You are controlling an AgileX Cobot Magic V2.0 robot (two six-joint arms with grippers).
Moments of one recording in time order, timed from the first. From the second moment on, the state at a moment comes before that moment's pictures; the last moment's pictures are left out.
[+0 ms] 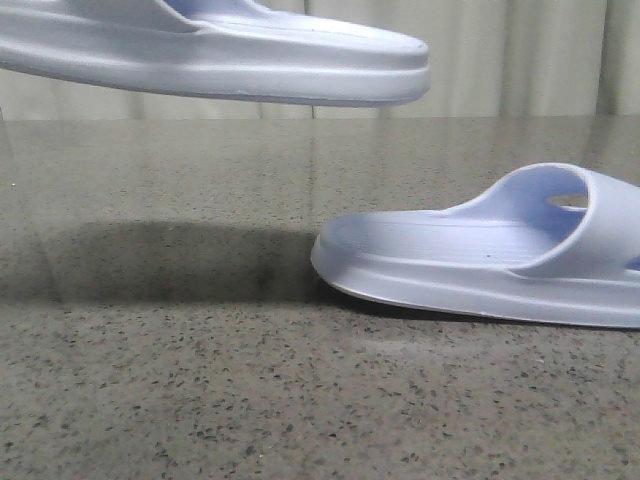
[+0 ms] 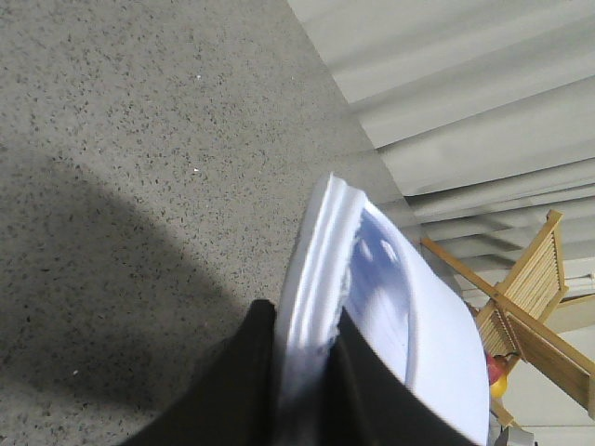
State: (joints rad) left arm -0.15 0.73 -0.54 -1.17 0.57 0.08; right arm 0.12 0.87 -0.47 0.16 0.46 0.30
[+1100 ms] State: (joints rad) left arm -0.15 0.73 -0.54 -1.17 0.57 0.08; right arm 0.12 0.99 -0.48 0.26 0.38 0.30
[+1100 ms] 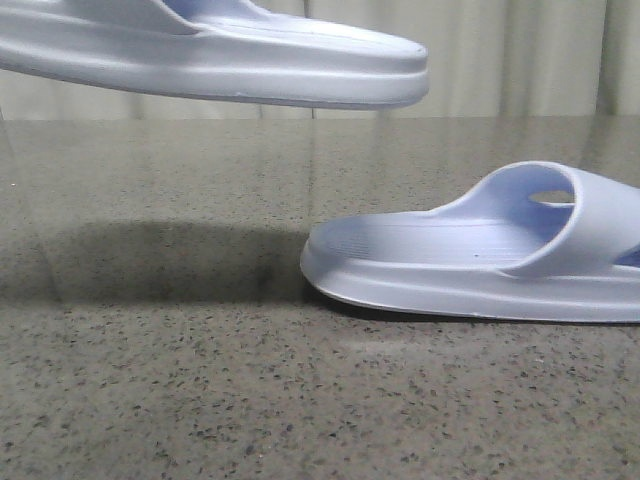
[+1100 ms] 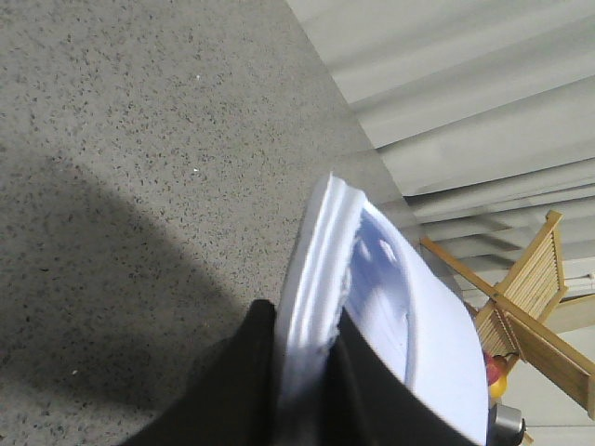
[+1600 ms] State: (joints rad) left arm -0.15 0.73 -0.54 -1.18 0.57 0.08; right arm 0.12 0.99 -0.48 0.26 0.40 0.30
